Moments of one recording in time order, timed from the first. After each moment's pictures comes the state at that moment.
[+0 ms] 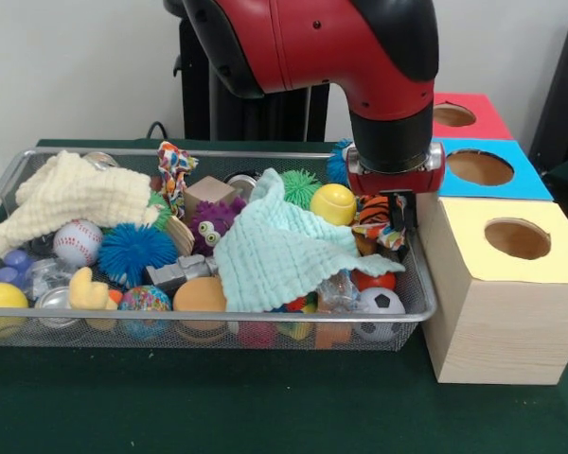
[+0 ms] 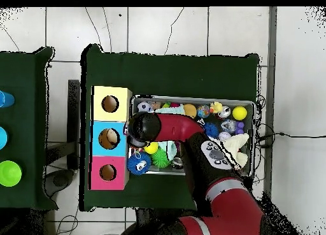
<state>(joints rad) -0.36 -0.48 0.33 1.64 -0.15 0.62 1.89</state>
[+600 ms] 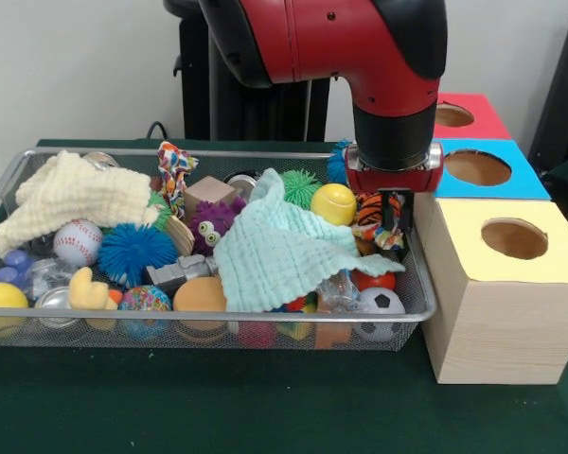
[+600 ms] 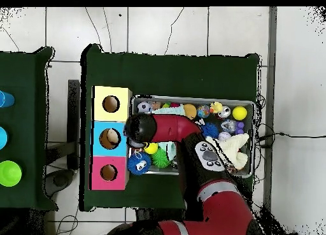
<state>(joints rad) -0.30 -0.49 0.26 1.62 -0.15 0.62 1.89</state>
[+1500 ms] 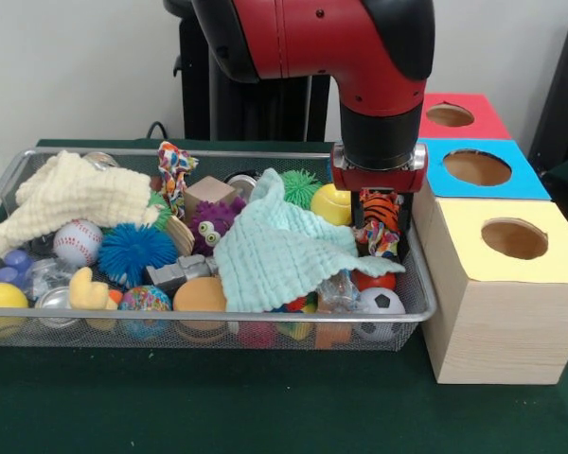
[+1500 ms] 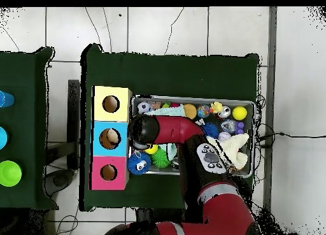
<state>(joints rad) -0.29 -0.49 0.23 1.62 -0.16 0.62 1.89</state>
